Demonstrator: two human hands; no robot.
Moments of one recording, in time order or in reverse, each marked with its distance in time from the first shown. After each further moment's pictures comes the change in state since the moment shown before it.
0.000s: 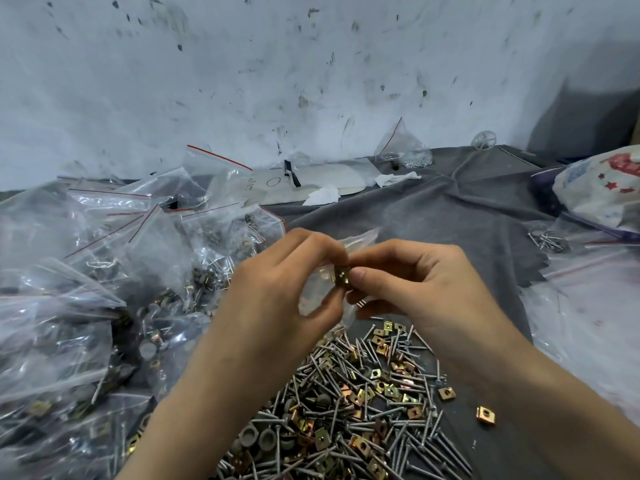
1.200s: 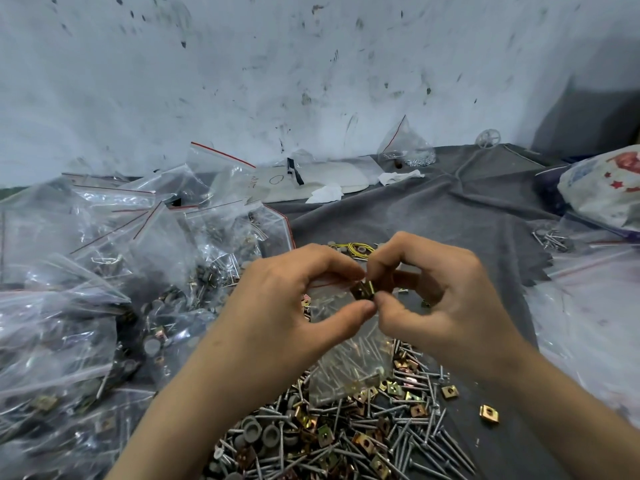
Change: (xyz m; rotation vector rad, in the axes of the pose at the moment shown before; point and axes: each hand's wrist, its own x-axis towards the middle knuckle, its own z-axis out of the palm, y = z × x) left_hand -0.002 0.004 -0.007 -0.276 -0.152 -0.117; right_hand -0.002 0.002 -0.008 -0.414 -0.061 -0.472
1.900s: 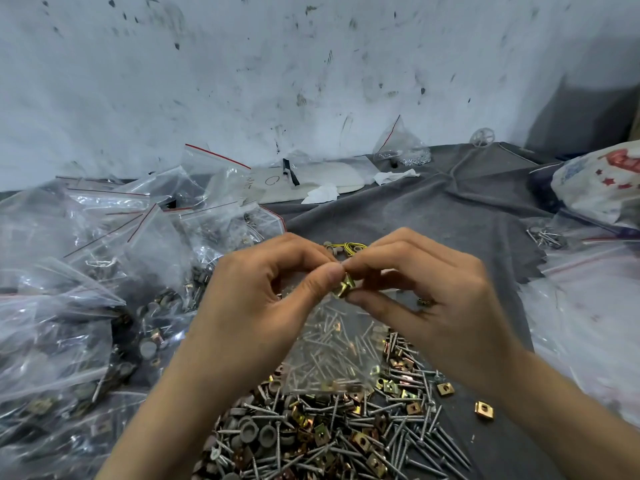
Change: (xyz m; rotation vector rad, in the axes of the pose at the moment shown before) left_hand 0.001 -0.004 -0.003 -0.158 0.114 -0.072; right_hand -0.001 0.003 0.000 -0.207 0.026 -0.268
